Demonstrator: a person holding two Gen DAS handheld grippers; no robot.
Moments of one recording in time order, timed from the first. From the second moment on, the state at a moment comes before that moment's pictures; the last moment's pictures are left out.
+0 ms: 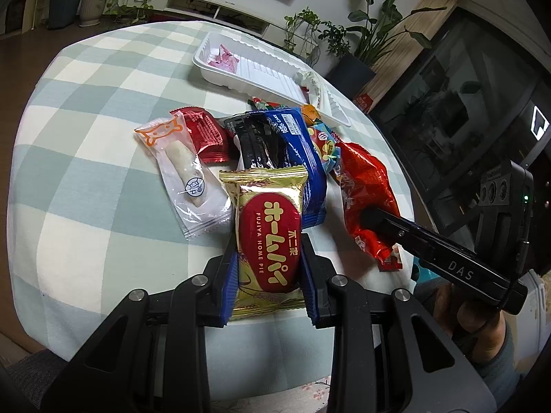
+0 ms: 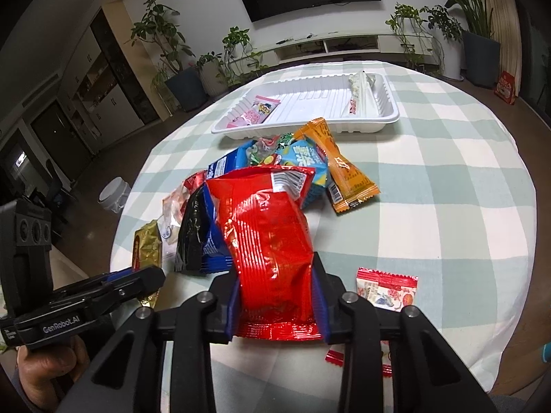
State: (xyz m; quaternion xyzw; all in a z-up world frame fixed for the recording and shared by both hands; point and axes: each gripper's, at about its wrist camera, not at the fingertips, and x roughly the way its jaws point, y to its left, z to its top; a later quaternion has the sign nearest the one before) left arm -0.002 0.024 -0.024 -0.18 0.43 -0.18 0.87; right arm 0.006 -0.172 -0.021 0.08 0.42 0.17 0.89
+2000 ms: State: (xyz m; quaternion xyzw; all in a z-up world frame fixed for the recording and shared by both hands) left arm 0.339 -0.034 -0.032 0.00 0.49 -0.18 0.85; right arm 0.269 -0.176 -0.013 0.07 0.43 0.11 0.90
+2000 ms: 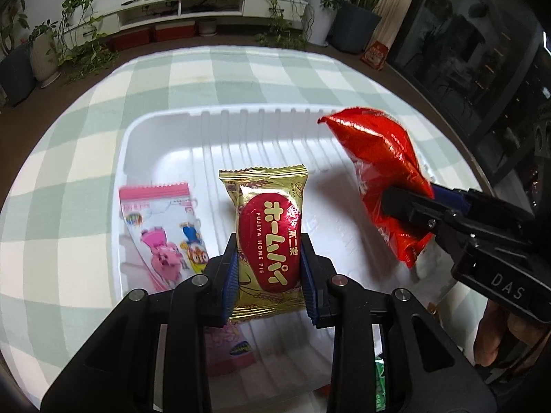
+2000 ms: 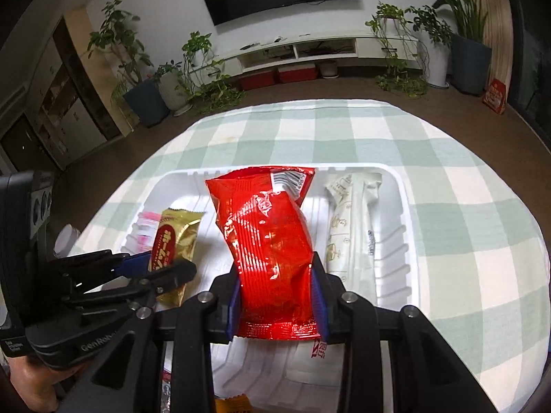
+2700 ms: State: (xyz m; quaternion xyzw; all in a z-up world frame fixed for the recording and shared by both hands) left arm 0.317 -0.044 -0.031 0.01 0.49 -0.17 0.86; right arm 0.272 -0.170 -0.032 0.06 0.44 0.11 0.89
